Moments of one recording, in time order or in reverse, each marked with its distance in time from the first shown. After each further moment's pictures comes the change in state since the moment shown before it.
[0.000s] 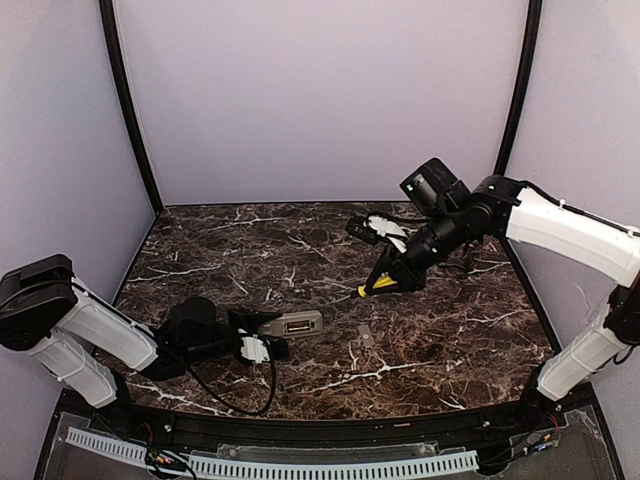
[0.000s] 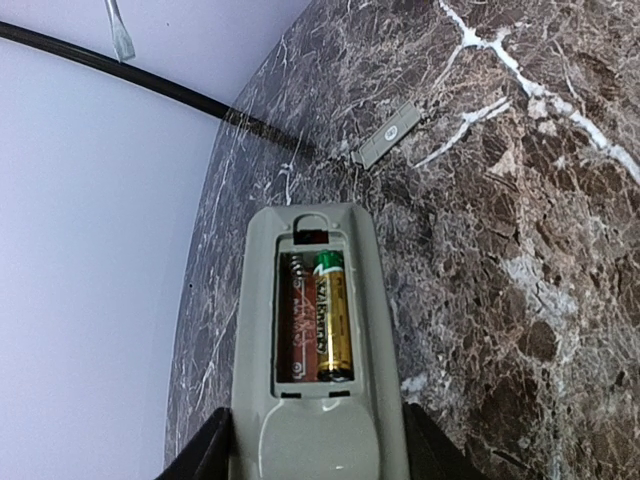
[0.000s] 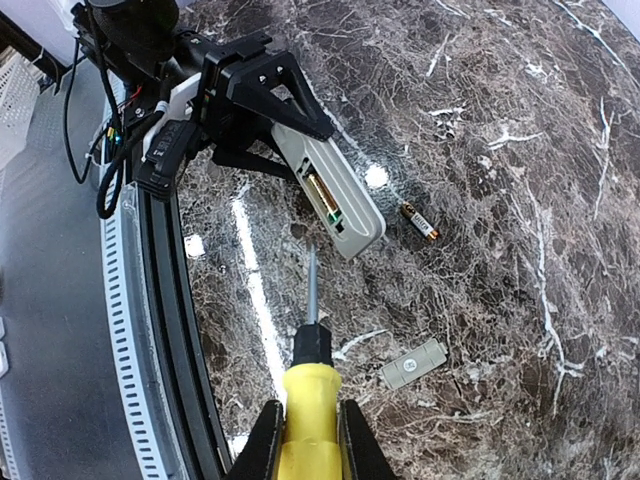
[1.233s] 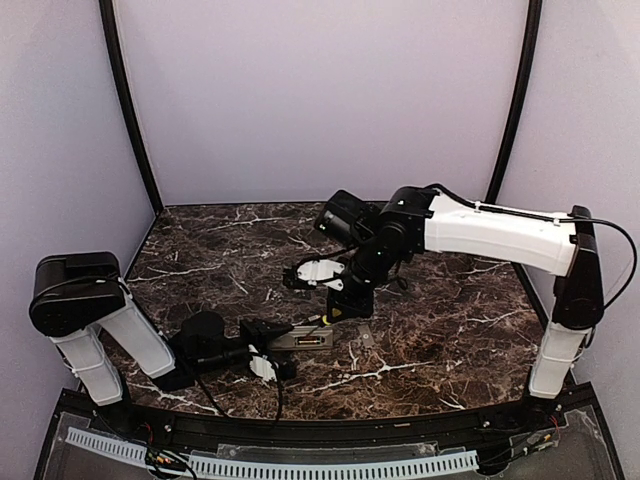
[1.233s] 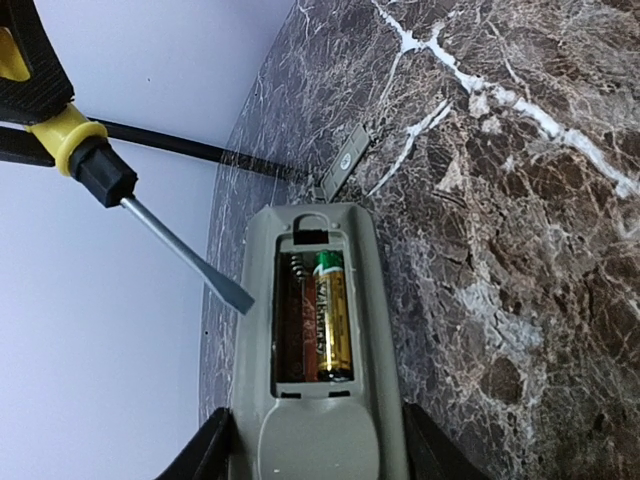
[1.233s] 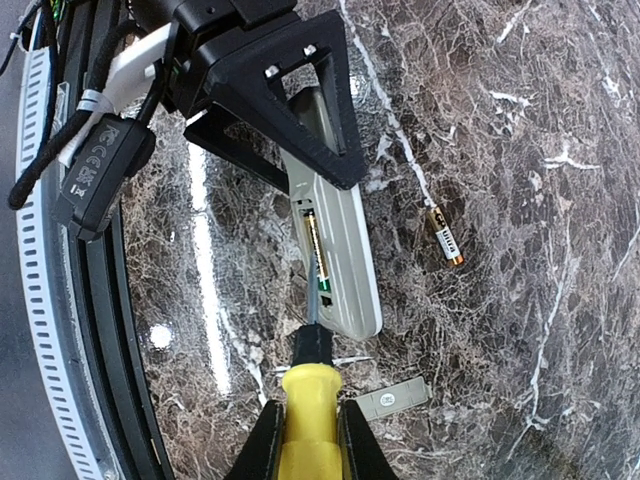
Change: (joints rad) left arm -0.056 0.245 -0.016 0.319 0.029 0.159; right arm 0.245 0.371 0.315 -0.166 0.290 -0.147
